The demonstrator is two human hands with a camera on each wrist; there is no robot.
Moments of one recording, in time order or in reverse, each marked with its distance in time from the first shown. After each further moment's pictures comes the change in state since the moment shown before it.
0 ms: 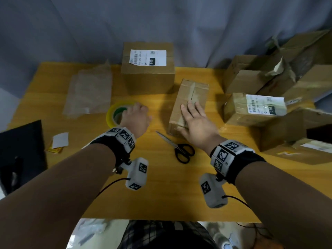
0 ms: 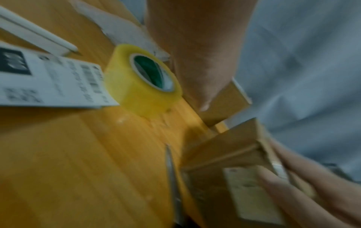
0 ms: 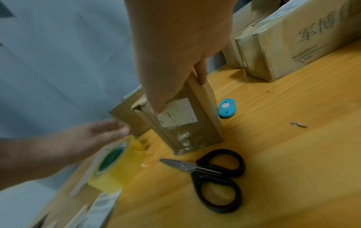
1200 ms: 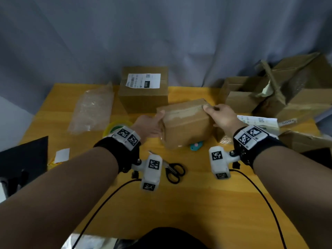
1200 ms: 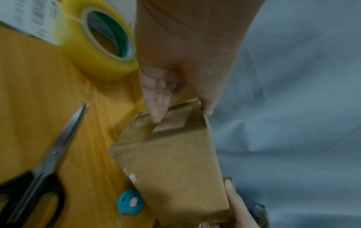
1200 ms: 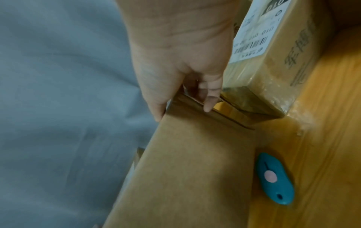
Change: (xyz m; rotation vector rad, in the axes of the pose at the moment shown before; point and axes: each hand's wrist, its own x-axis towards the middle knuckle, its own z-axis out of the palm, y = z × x) left_hand 0.024 0.072 -0.060 -1.276 -0.189 -0.472; right_hand 0.046 0.097 -0.076 0.887 0.155 0.476
